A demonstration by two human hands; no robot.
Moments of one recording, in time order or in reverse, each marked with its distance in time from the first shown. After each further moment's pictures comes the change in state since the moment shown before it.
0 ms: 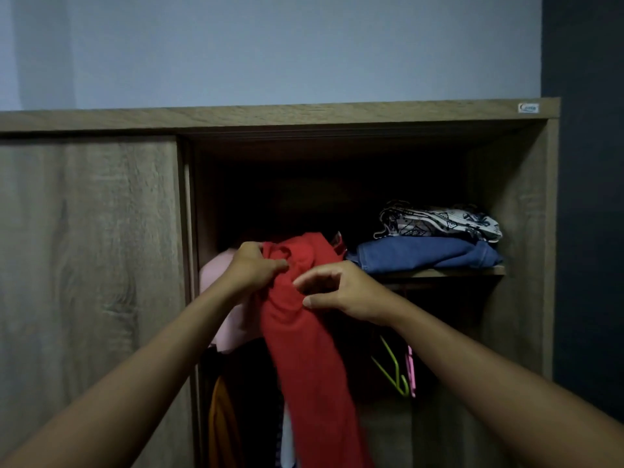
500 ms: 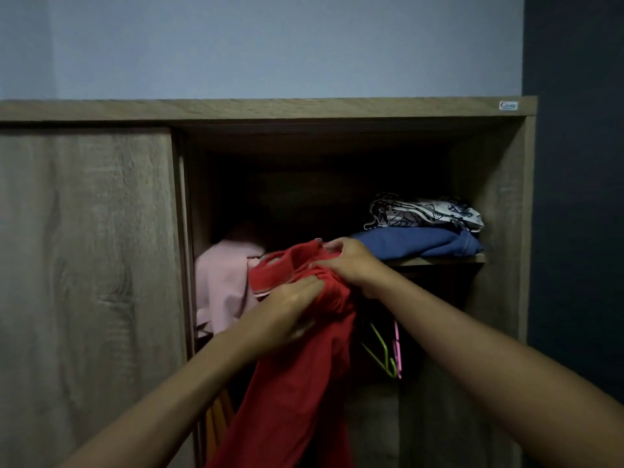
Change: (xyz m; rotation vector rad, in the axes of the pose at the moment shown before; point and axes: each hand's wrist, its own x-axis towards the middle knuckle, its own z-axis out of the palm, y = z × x) left_hand -0.057 -0.045 0.036 0.440 -0.227 1.106; right_hand 0.011 -0.013 -0.005 -0.022 0.392 0.467
